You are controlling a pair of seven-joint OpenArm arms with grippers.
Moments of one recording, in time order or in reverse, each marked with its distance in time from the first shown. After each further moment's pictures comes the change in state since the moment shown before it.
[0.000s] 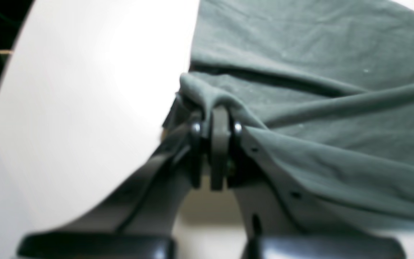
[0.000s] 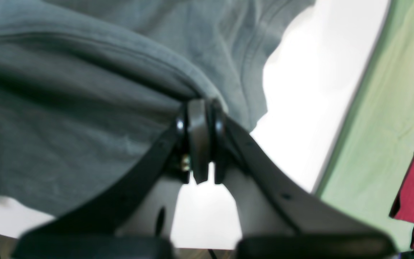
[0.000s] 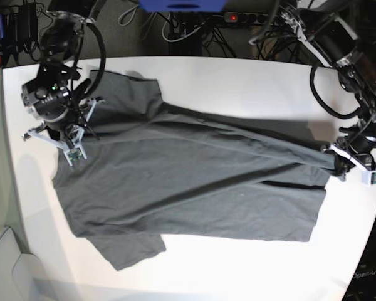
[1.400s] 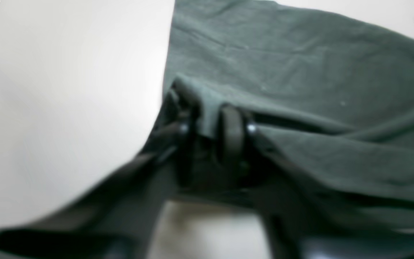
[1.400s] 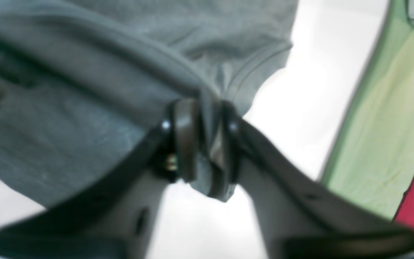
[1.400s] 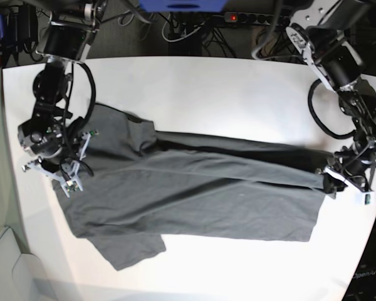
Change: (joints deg) left arm -7.8 -2.6 4.7 -12.0 0.2 4.6 -4.0; right arm 13.2 4.5 -0.1 -15.8 -0.2 0.0 3.0
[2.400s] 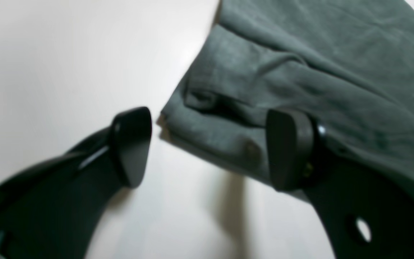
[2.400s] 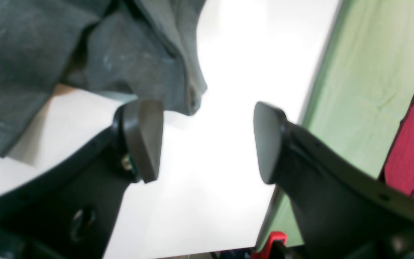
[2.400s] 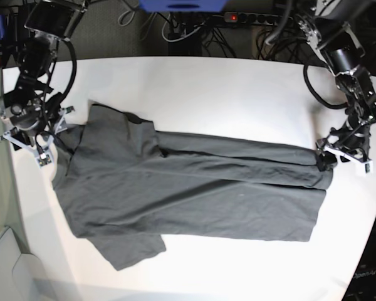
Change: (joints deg) left arm 4.9 -3.6 0.5 -16.5 -0.8 4.2 -17.1; right arm -8.3 2.8 8.0 4.8 0.3 0.0 0.7
